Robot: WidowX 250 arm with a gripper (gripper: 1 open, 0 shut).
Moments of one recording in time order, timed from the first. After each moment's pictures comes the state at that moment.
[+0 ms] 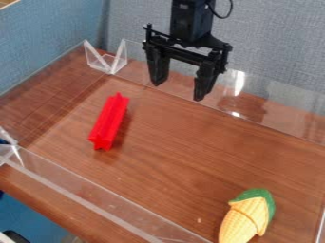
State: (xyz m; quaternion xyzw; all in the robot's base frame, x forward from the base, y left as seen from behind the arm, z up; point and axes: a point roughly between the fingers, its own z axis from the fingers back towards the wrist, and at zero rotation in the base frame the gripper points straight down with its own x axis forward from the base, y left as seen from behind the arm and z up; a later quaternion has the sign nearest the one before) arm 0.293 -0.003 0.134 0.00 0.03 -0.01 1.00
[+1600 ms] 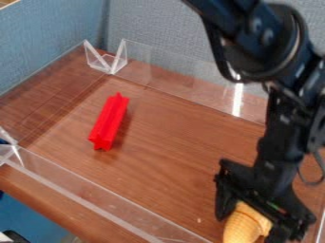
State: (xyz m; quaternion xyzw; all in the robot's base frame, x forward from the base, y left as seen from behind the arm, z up) arm 0.218 -0.131 0.034 0.00 0.09 -0.12 0.99
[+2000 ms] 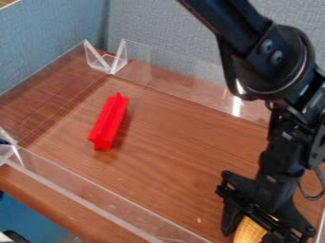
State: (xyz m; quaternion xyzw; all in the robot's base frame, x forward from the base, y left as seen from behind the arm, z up) arm 0.216 -0.134 0.021 0.00 0.10 -0.13 0.99
